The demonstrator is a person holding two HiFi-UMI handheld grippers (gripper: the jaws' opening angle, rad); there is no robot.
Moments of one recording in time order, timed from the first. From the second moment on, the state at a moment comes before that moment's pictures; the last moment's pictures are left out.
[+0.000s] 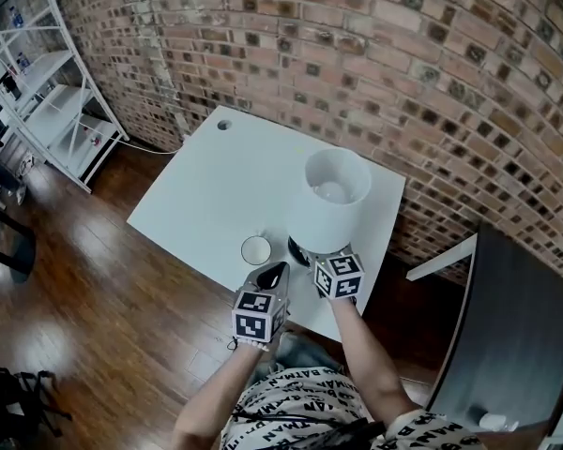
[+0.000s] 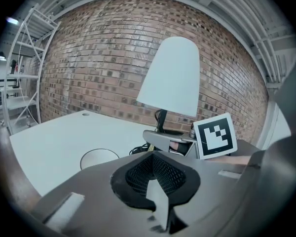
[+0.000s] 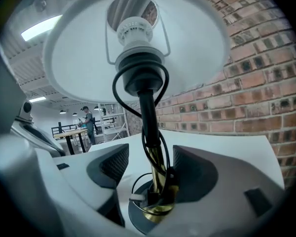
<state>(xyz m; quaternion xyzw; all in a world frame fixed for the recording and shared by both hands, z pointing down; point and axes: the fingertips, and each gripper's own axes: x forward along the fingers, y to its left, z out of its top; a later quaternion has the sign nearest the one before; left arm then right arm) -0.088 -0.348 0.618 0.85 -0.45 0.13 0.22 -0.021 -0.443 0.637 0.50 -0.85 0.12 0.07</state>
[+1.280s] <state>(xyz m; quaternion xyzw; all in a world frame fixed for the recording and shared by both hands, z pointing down) -0.051 -0.325 0.577 0.89 -0.38 0.16 0.21 0.030 -0.381 0.559 0.59 -0.79 0.09 0.09</state>
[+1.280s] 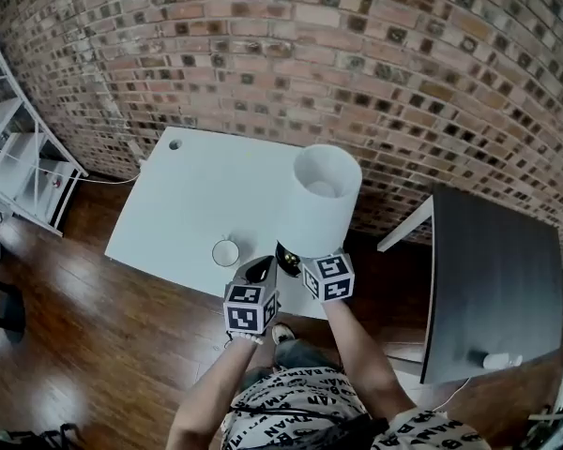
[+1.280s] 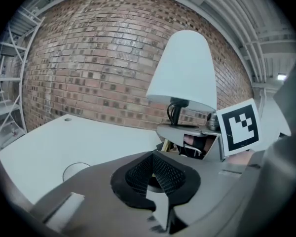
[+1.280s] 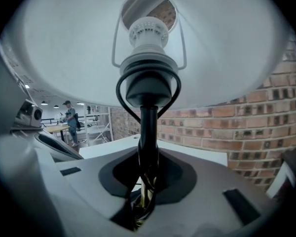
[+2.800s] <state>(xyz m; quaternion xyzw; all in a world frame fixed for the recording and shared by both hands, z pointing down) 0.367 0.102 0.578 0.96 0.12 0.24 0.11 0.468 0.160 0.536 0.92 -0.36 0.11 0.05</state>
